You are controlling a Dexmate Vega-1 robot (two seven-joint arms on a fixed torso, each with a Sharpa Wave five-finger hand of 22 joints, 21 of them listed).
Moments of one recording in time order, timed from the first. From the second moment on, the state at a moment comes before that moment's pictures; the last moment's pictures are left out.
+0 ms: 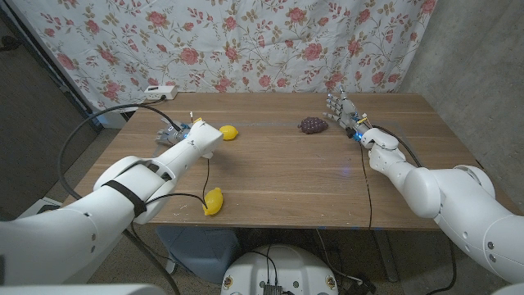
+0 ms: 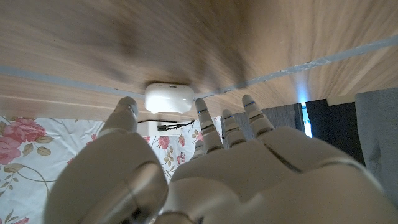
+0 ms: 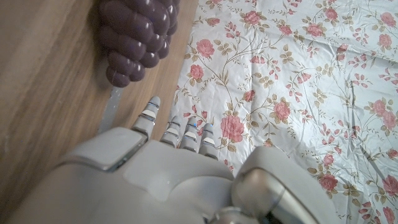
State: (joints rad) left arm 0.29 0.25 0.66 -0.81 -0.16 0.96 0.93; left_hand 0.59 0.03 0.46 -0.14 0.18 -0.17 -0.06 0.20 0.18 0.40 -0.08 0.27 0.32 0.12 0.03 0.21 0.19 0.17 0.19 0.22 0.19; right arm -0.35 -0.18 -0.04 -0.43 0.29 0.42 0.54; right_hand 0.30 0.12 -0.17 0.07 0.20 0.07 -0.08 0.20 0.19 0.05 0.00 0.21 0.21 -0.02 0.02 0.22 0.22 0.13 0.20 0.19 0.17
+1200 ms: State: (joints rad) left arm 0.29 0.24 0.67 -0.80 -0.18 0.97 0.96; left_hand 0.59 0.04 0.45 -0.13 0.18 -0.17 -0.06 0.20 0.18 0.40 -0.08 0.27 0.32 0.13 0.03 0.21 0.19 0.17 0.19 0.22 0.19; right arm -0.31 -0.16 0.01 -0.38 0.25 0.38 0.56; right_hand 0.31 0.13 -0.16 0.06 0.20 0.09 -0.06 0.20 0.19 0.07 0.02 0.21 0.20 0.00 0.00 0.22 0.21 0.20 0.09 0.20 0.17
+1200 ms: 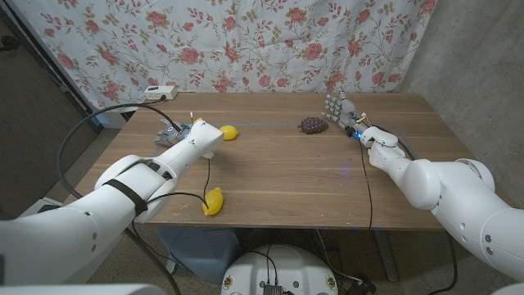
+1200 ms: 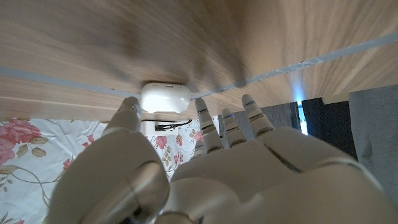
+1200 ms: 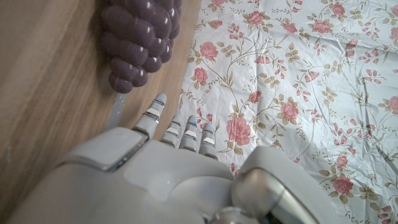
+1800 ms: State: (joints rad) left arm 0.26 0.22 0.69 -0.73 -0.18 0.94 0.95; left_hand 0.59 0.04 0.45 -0.14 0.18 -0.17 -0.06 0.20 0.18 0.41 -0.08 0.27 0.32 0.13 0.03 0.21 0.19 0.17 0.19 0.22 0.19; right arm -0.30 -0.16 0.03 -0.36 0.20 0.35 0.58; right_hand 0.32 0.14 -0.14 0.06 0.20 0.12 -0.06 0.21 0.19 0.11 0.02 0.22 0.20 0.05 -0.02 0.23 0.21 0.22 0.06 0.20 0.17
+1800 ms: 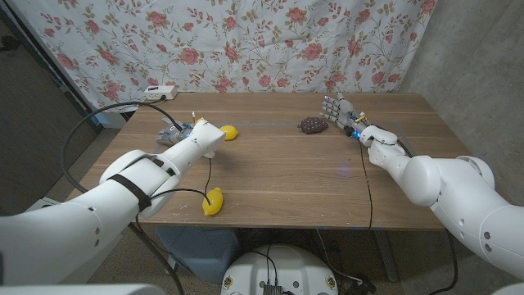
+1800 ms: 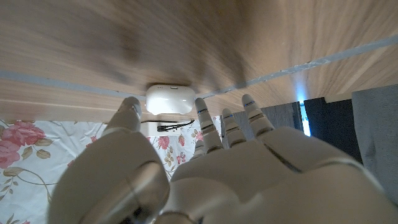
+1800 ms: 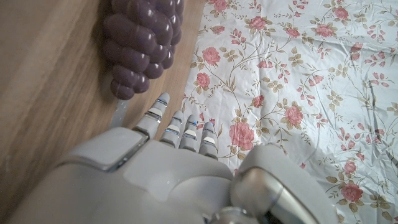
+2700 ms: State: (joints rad) left arm 0.28 0.23 0.67 -0.79 -0.20 0.98 0.99; left_hand 0.59 0.04 0.45 -0.14 0.18 -0.17 -0.06 0.20 0.18 0.41 -0.08 0.27 0.33 0.13 0.03 0.21 0.19 0.18 0.18 0.22 0.19; right arm -0.28 -0.16 0.06 -0.36 0.17 0.34 0.61; right_hand 0.34 0.15 -0.12 0.05 0.20 0.15 -0.06 0.22 0.19 0.15 0.02 0.23 0.20 0.09 -0.04 0.24 0.20 0.26 0.06 0.20 0.17
